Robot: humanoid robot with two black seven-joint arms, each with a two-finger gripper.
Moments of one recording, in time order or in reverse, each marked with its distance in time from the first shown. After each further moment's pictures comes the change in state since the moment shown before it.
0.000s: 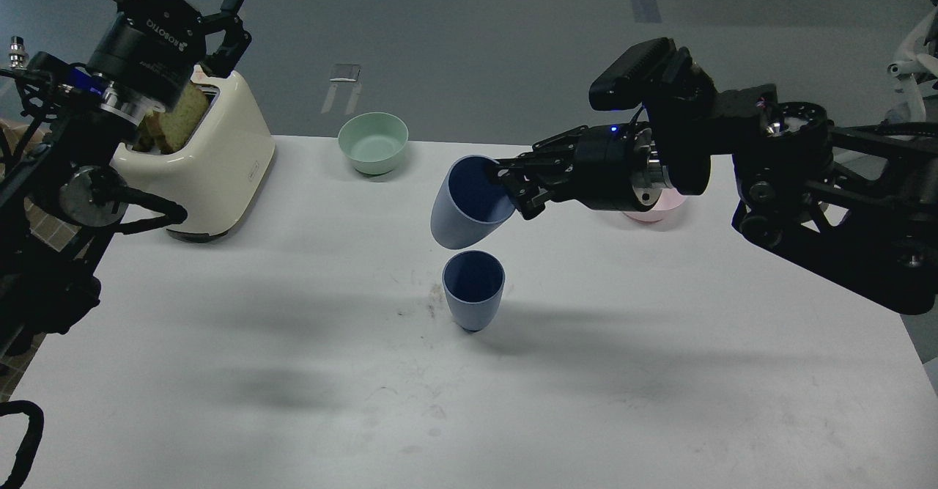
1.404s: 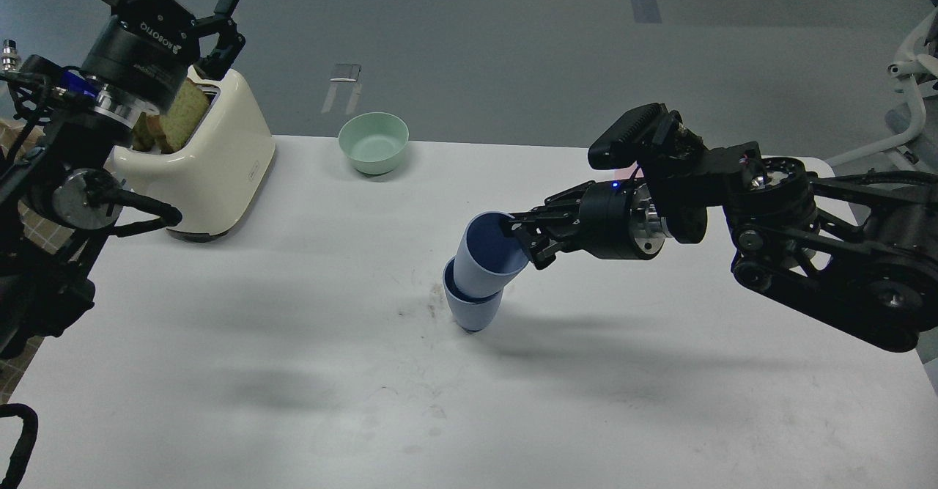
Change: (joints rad) left arm 0.010 0.012 -0.004 0.001 0.000 -0.001 -0.003; right arm -0.100 -0.001 -0.043 0.000 -0.030 0.000 -0.003
